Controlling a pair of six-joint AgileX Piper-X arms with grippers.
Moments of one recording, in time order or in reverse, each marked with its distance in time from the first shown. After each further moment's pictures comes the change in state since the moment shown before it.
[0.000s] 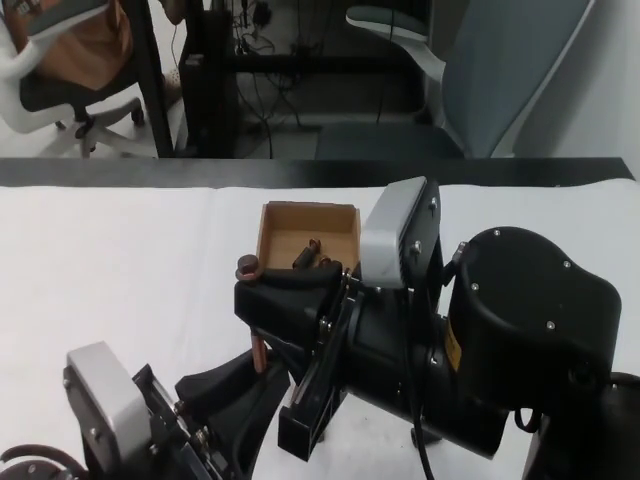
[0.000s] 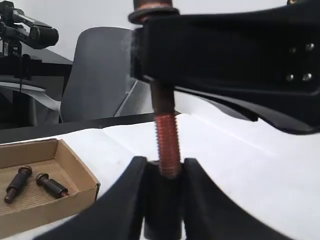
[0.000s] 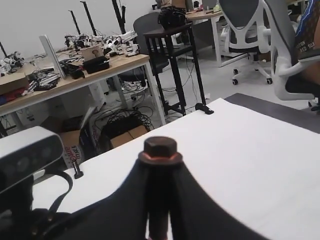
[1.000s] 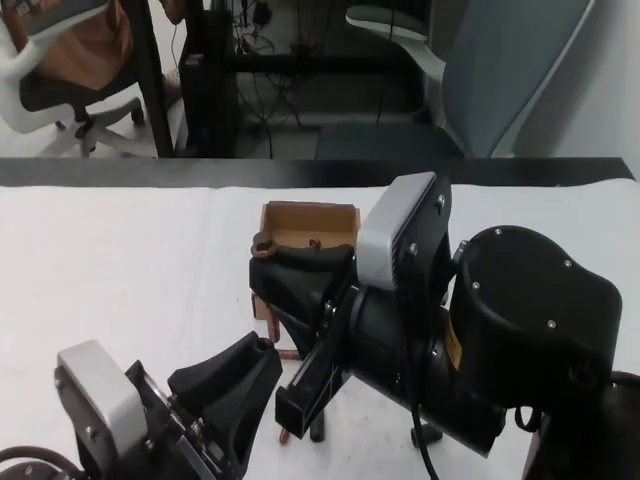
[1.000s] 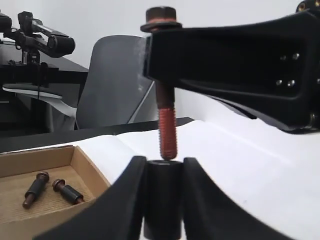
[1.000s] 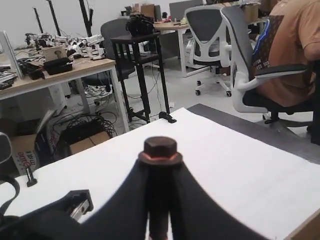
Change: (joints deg) left arm 0.0 0.3 0.0 -1.5 -3.5 1.0; right arm 0.2 0.0 0.0 -0.1 6.8 -4.8
